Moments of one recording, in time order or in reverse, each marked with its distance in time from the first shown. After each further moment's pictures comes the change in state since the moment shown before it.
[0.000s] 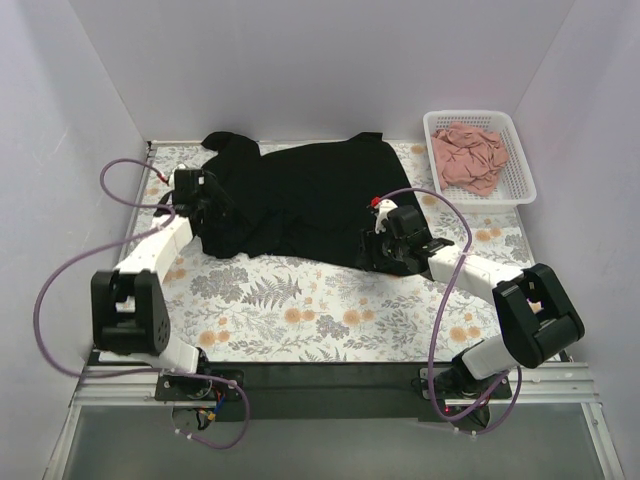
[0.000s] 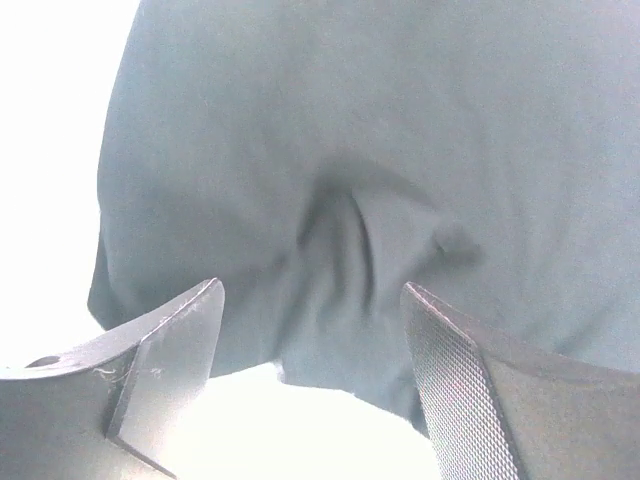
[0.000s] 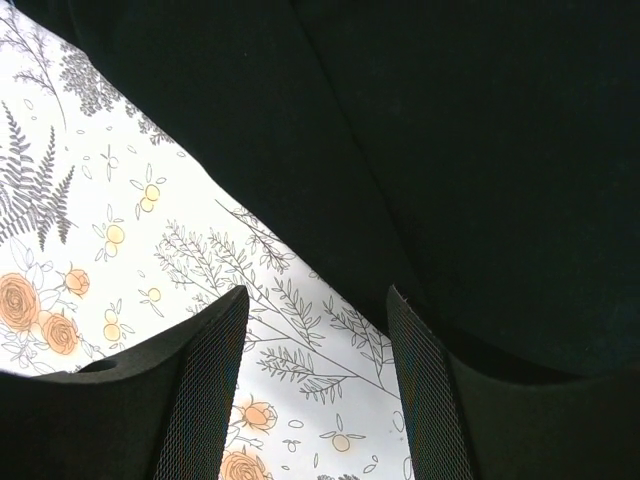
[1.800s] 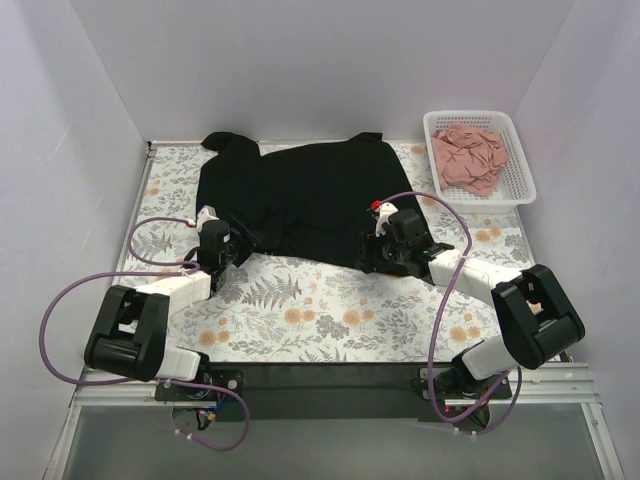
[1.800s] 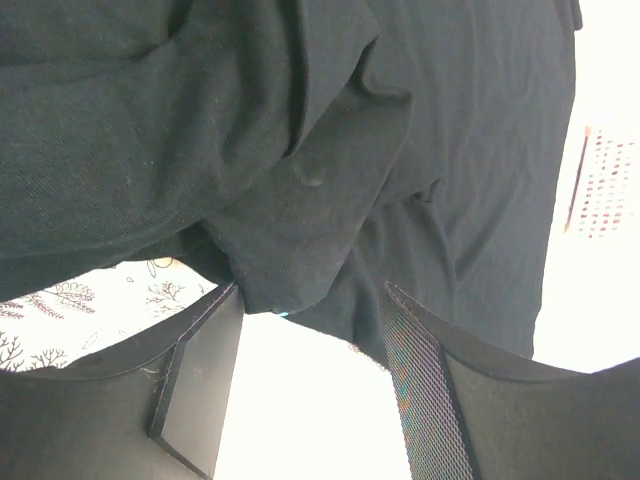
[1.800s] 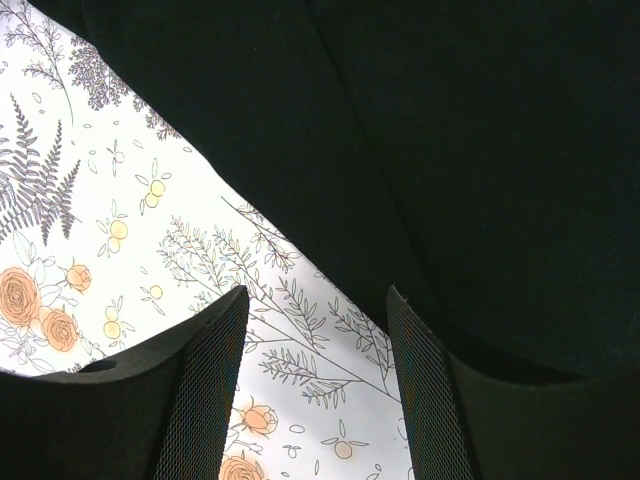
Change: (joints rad) left arm -0.198 -0.203 -0.607 0.662 0.078 -0.278; right arm 0.000 -0.010 -0.047 0.070 -0.021 0.000
